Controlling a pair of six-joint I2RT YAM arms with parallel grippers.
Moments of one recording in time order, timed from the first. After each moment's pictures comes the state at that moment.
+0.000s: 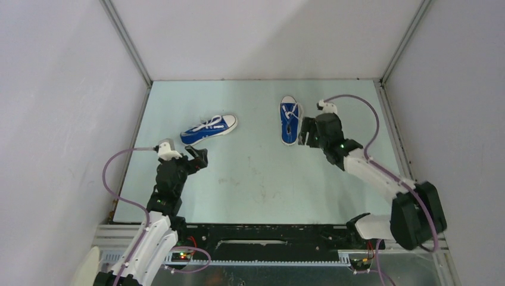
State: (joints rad) left arm -0.16 0.55 0.19 0.13 -0.09 -0.51; right arm 0.45 1.25 0.78 -0.14 0.19 0.43
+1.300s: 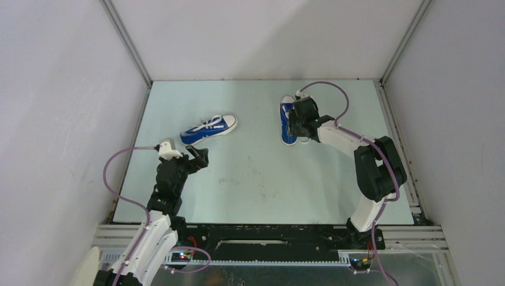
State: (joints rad) left arm -0.16 0.57 0.19 0.16 -0.07 -0.50; right arm 0.46 1.78 1.19 -0.25 0.14 0.42
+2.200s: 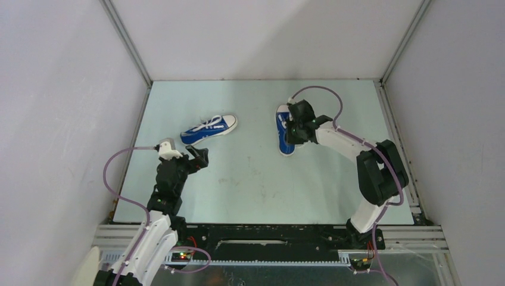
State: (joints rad) left arm -0.16 0.57 0.19 0.16 -0.07 -0.50; right arm 0.50 1.76 1.23 -0.41 0.01 0.41
